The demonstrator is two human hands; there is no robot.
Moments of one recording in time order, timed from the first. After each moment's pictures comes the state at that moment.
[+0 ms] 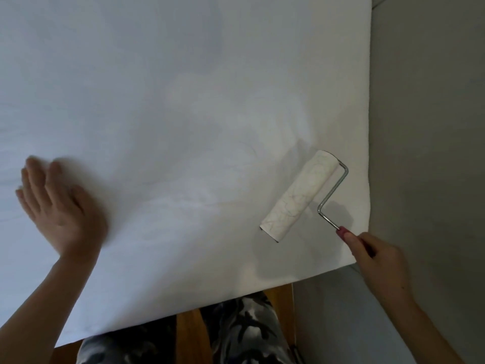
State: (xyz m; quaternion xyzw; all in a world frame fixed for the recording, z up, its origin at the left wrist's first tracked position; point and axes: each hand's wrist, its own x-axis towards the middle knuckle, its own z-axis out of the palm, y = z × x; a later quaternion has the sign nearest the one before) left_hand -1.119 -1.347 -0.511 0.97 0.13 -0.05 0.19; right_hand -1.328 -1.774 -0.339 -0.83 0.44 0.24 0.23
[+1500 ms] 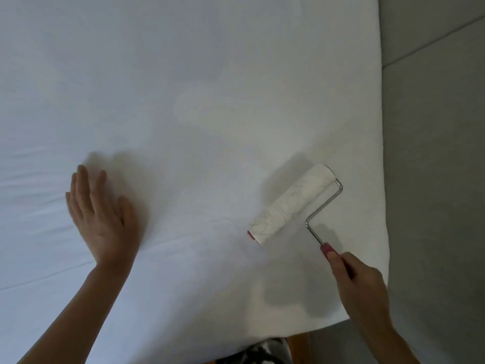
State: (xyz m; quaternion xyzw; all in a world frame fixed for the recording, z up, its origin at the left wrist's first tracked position) left_hand -1.051 -1.413 -0.479 0.97 -0.01 0.03 0.24; right_hand -1.250 -1.726 -0.361 -0.82 0.44 0.22 0.28
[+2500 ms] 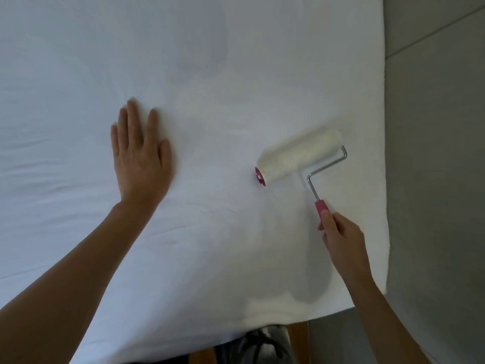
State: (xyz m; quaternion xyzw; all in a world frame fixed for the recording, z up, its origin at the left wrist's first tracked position) left_hand -0.985 -1.474 -0.493 0.97 -0.16 -0.04 0.17; right_hand -1.208 -1.737 -0.398 -0.76 0.51 0.17 0.37
